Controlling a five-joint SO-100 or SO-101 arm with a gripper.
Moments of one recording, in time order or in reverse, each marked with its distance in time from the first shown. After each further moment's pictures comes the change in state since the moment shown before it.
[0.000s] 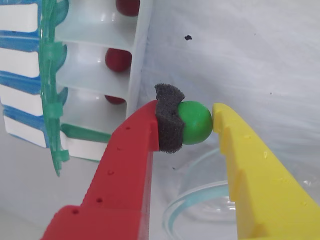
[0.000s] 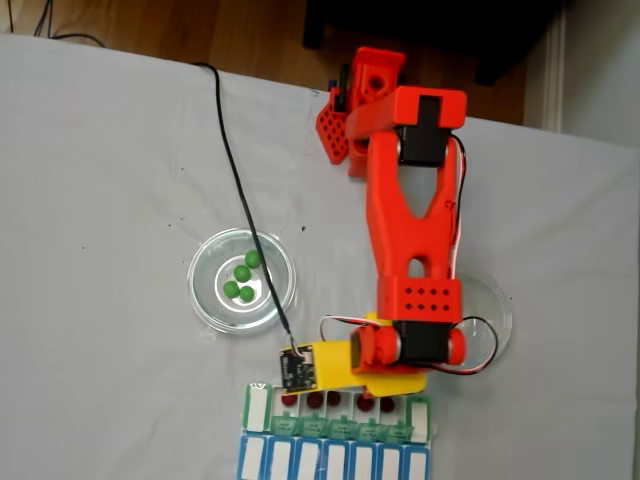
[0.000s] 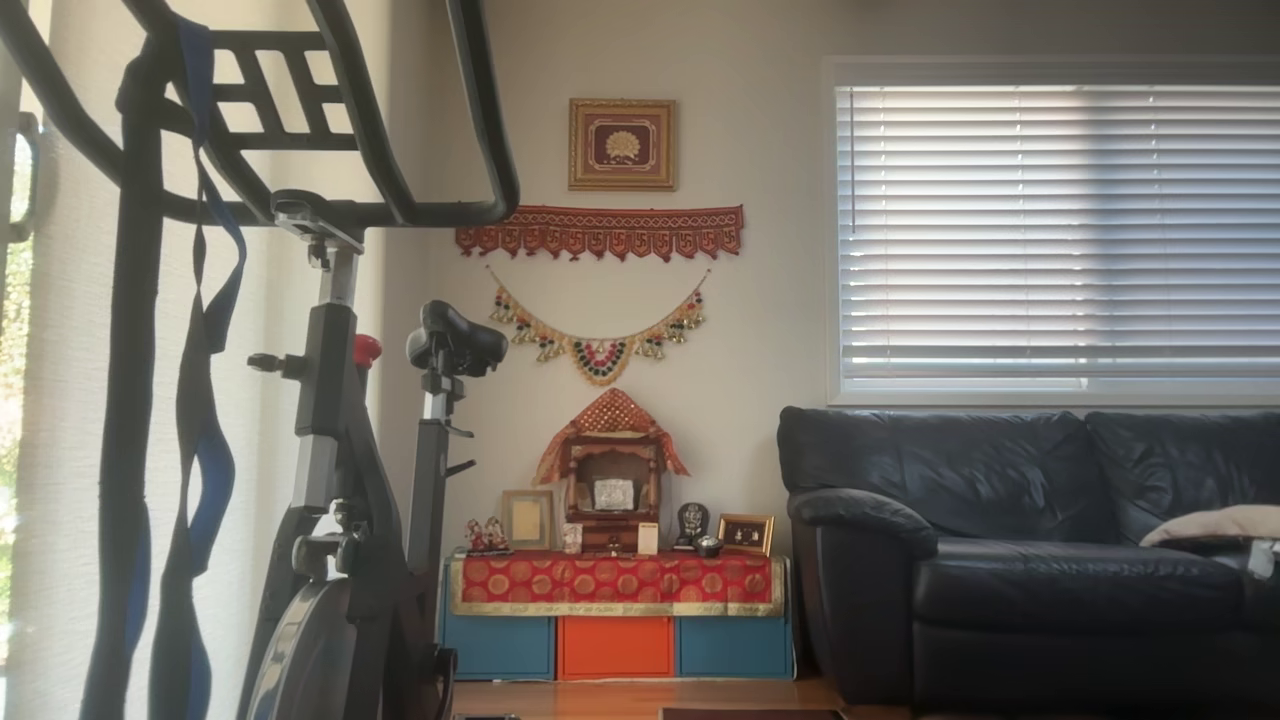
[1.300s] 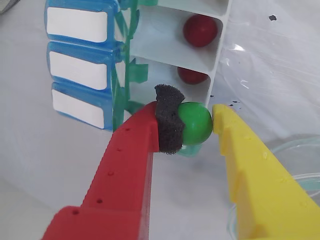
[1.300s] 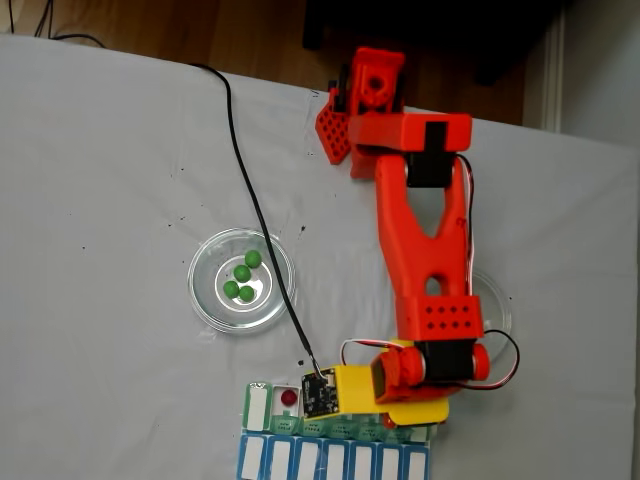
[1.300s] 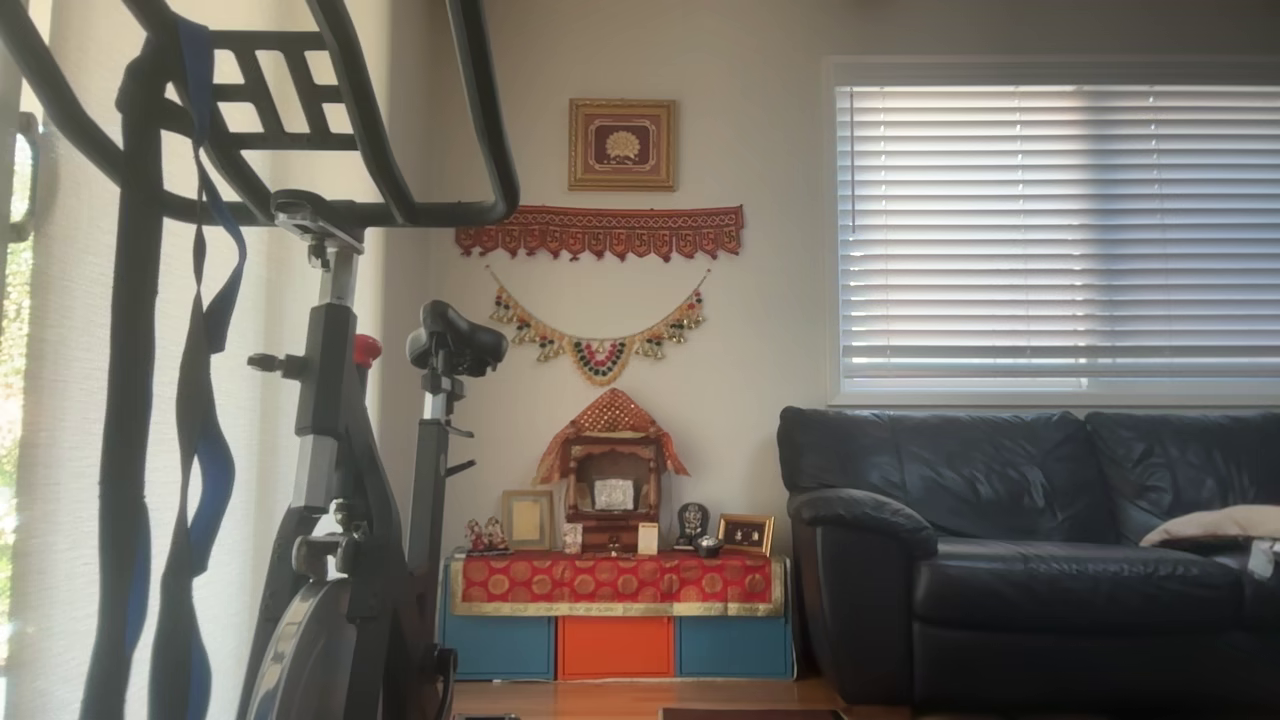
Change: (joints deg) arm -2.8 -6.9 -9.3 -6.9 6.1
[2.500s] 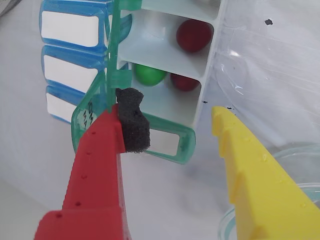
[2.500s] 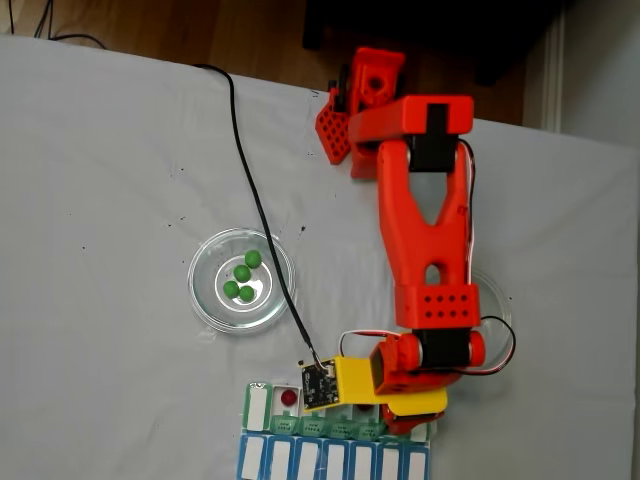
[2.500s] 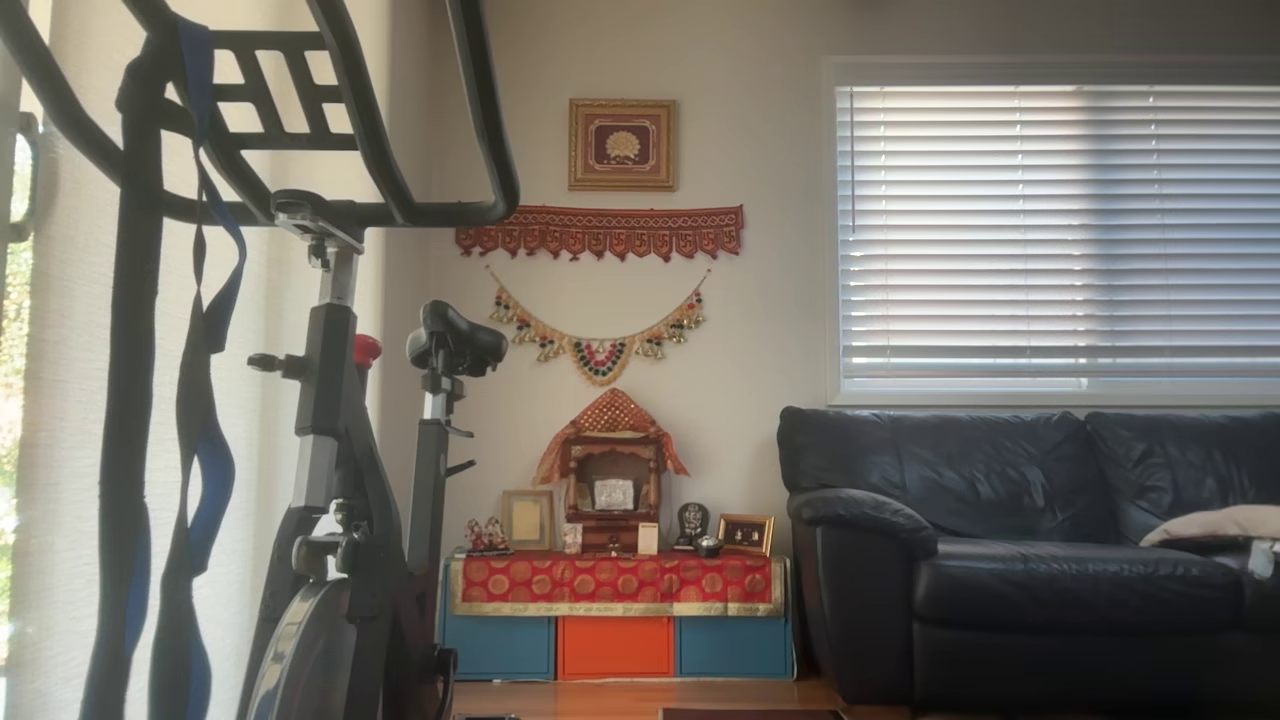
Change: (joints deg) arm 0.0 5.2 10.1 -6.9 0.0
